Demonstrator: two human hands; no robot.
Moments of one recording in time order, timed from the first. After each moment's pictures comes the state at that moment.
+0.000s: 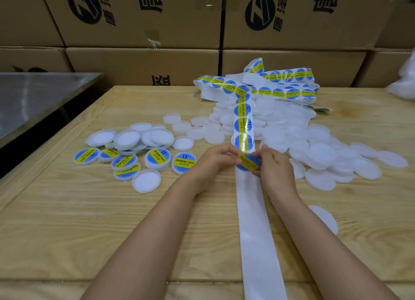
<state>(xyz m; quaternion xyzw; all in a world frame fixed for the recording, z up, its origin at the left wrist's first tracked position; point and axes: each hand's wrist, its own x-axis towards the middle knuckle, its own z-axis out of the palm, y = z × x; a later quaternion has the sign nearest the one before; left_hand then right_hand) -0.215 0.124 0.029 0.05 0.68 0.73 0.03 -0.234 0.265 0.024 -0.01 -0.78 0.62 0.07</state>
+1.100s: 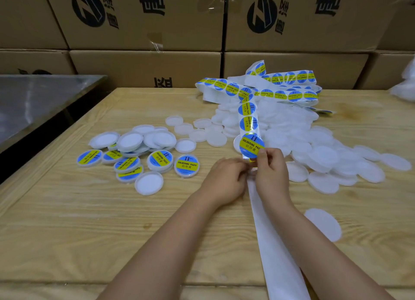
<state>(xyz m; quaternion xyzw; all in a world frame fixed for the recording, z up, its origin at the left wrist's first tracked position) -0.216 0.146 0.007 0.12 0.94 0.29 -0.10 -0.229 0.251 0.013 0.03 -0.76 0.64 0.13</state>
